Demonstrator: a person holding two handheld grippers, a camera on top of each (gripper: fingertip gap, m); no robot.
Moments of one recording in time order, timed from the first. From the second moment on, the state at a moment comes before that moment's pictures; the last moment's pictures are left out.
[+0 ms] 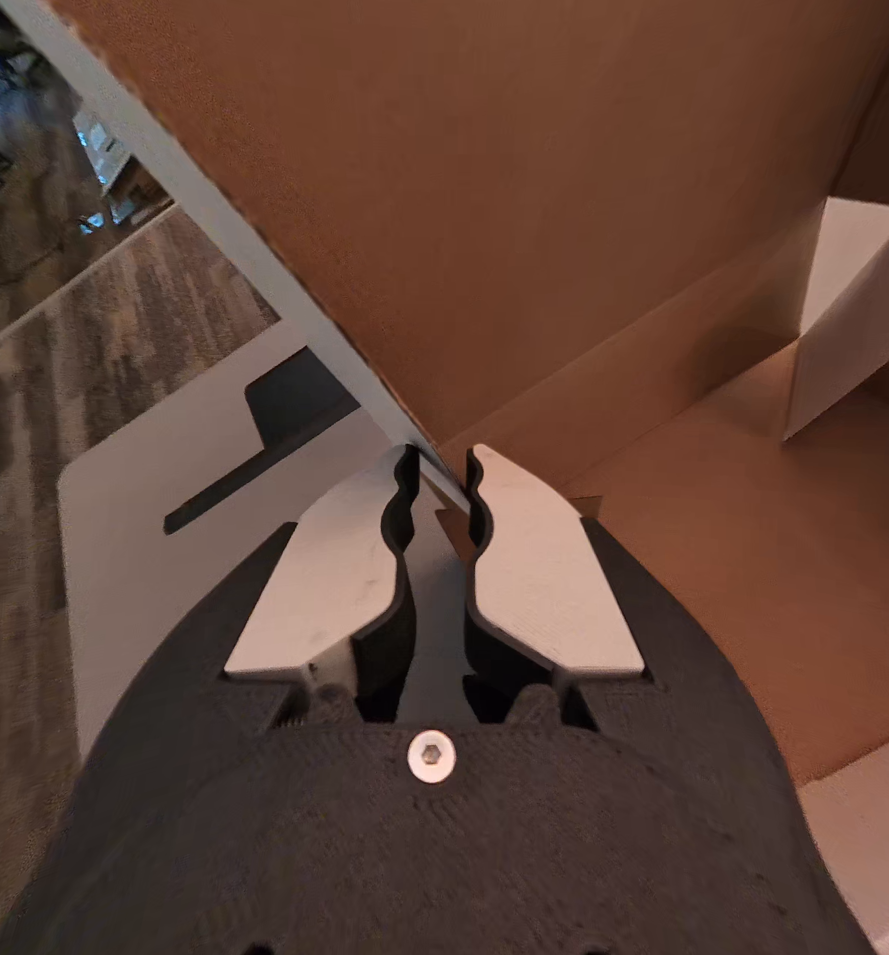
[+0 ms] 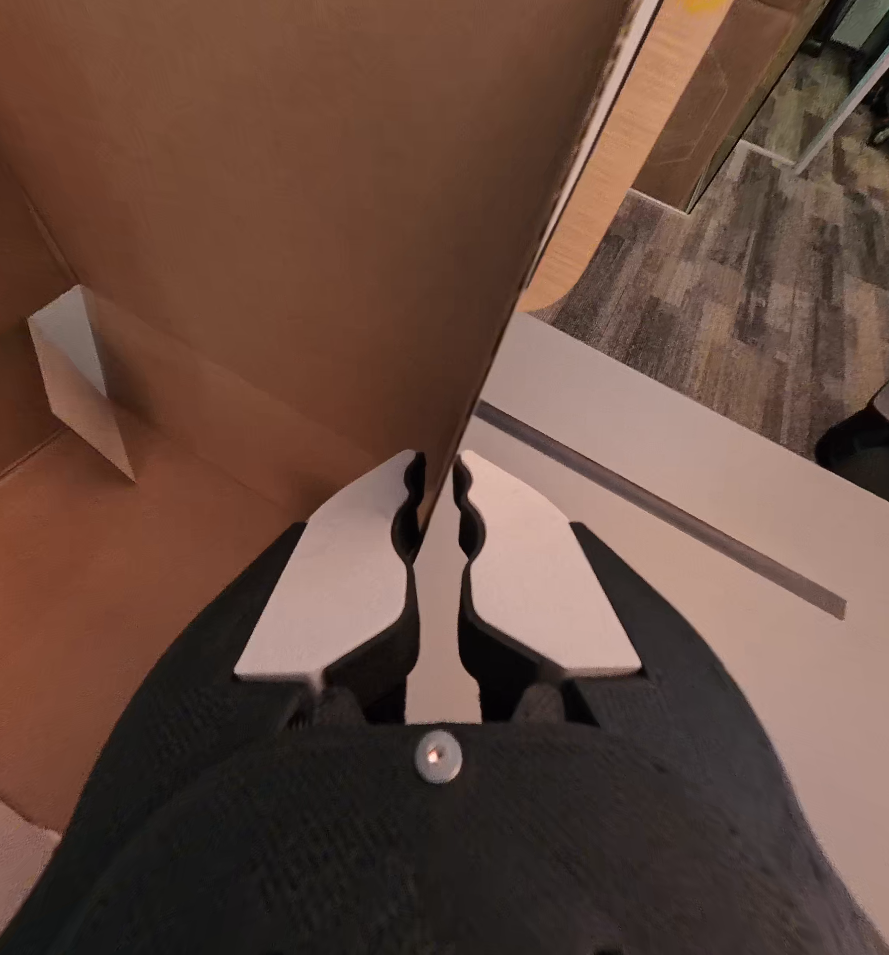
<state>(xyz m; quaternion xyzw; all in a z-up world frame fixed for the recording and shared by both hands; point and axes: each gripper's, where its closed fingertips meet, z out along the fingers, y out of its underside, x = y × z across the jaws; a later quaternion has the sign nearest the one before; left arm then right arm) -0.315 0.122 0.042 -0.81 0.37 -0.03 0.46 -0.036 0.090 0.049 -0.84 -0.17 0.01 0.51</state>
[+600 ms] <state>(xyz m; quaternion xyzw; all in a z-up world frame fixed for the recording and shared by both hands) -0.318 0.108 0.040 -0.80 0.40 -0.02 0.44 -0.058 0.061 0.037 -0.88 -0.17 0.01 0.43</state>
